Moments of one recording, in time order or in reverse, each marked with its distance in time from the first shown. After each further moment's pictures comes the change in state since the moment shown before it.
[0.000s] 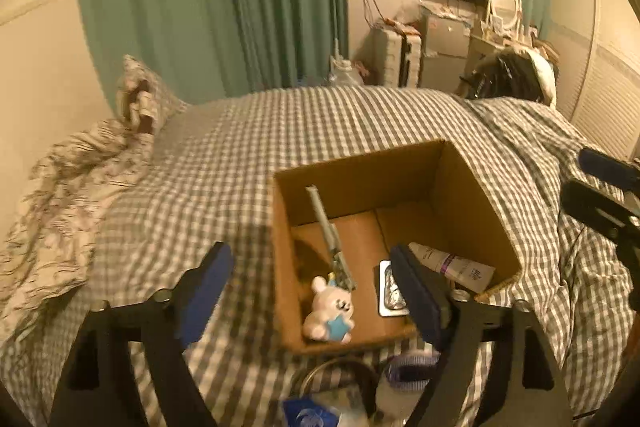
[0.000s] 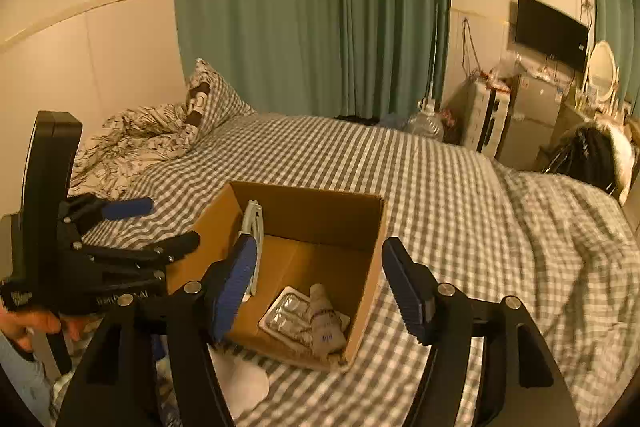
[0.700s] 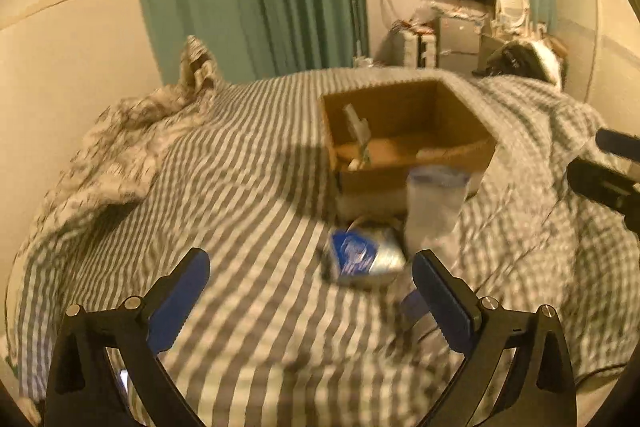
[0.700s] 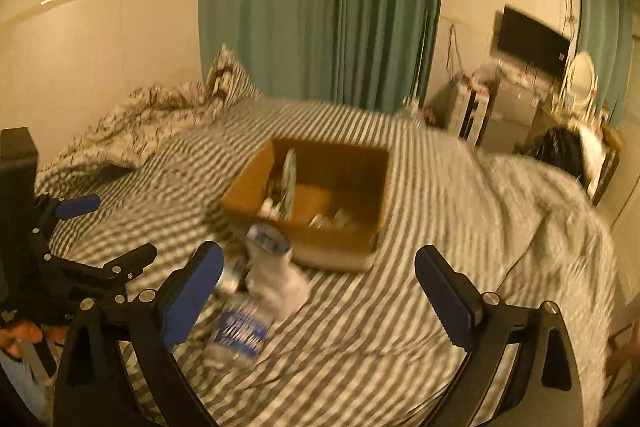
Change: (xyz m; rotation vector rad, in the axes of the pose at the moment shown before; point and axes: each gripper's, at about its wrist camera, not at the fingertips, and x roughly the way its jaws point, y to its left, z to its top) left arm -0.096 0.021 -0.145 -0.004 -0.009 0.109; right arm -0.085 0.075 -0.092 0.010 0.070 -0.052
